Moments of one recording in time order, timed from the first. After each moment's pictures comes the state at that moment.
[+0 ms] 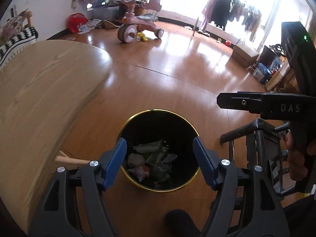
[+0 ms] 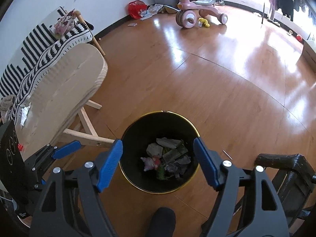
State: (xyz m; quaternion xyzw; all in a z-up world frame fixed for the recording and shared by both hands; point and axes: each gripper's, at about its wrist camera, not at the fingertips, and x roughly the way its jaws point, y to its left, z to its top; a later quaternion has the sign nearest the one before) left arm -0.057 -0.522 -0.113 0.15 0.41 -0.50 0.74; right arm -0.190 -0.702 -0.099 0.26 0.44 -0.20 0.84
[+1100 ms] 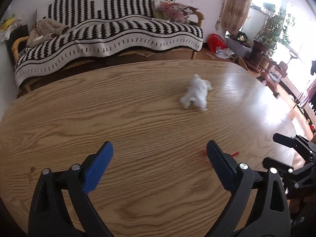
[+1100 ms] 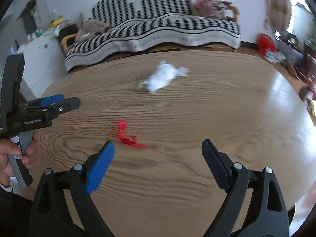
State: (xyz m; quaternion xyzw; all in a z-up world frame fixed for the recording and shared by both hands) left arm 0.147 -0.043 -0.034 0.00 0.41 -0.13 0.90; right arm 0.089 -0.256 -0.046 0.02 0.41 0.13 0.90
